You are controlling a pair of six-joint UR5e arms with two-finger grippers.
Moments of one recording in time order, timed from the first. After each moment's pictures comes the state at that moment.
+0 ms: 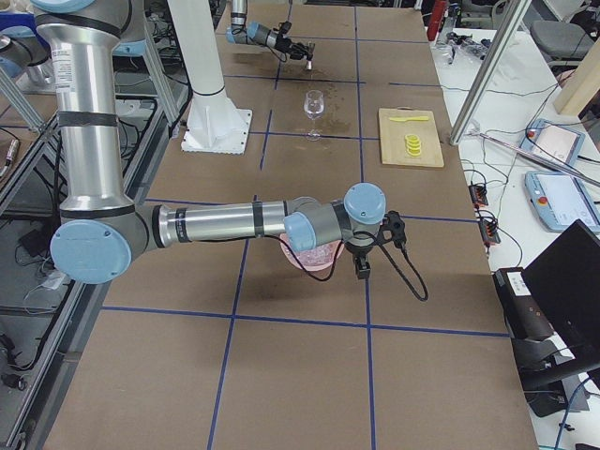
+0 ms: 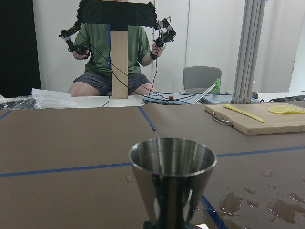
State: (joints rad) left arm 0.04 -1.40 -1.42 -3.41 -0.33 -0.84; right arm 1.43 -1.53 1.63 -1.34 2.48 0.15
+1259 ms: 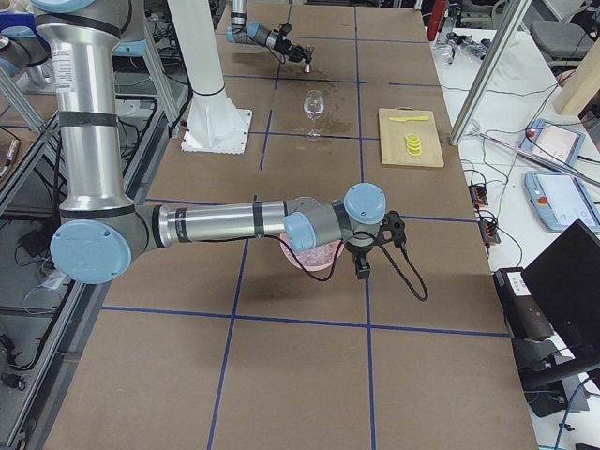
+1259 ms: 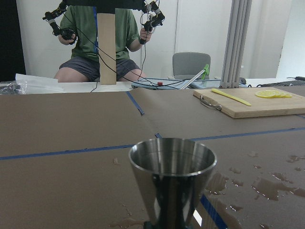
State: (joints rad) left arm 0.04 -1.40 -1.42 -3.41 -0.38 -0.84; right arm 1.43 -1.53 1.63 -1.34 2.48 0.15
